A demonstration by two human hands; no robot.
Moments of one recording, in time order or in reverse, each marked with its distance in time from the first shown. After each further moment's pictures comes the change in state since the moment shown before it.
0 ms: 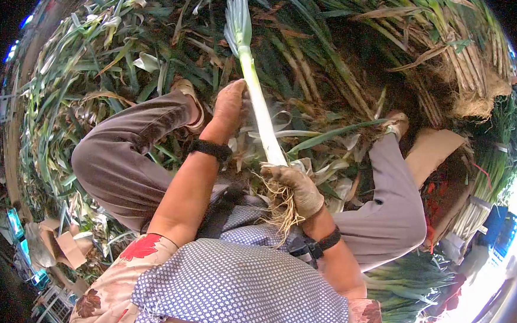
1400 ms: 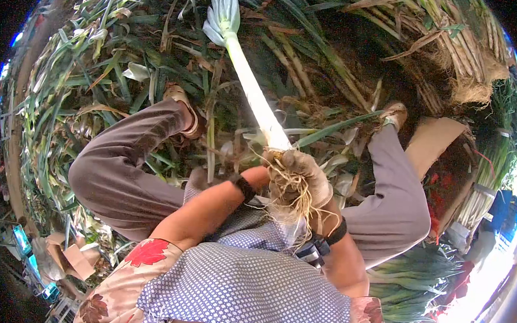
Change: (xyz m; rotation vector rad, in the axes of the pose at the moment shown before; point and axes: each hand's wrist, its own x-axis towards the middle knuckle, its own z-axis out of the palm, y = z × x) left_hand -0.064 -0.120 0.019 0.571 -0.993 -0.150; right_hand 0.001 -0.023 -0.003 0.294 -0.212 -0.075
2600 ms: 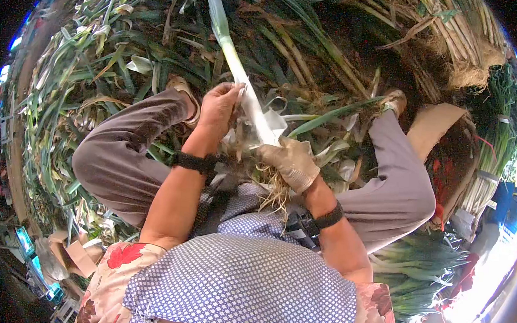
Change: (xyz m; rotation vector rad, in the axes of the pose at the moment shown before) left_hand -0.055 0.087 -0.068 -0.344 0.911 0.190; right_hand 0.013 0.023 -0.017 -1.131 0.369 -0.124
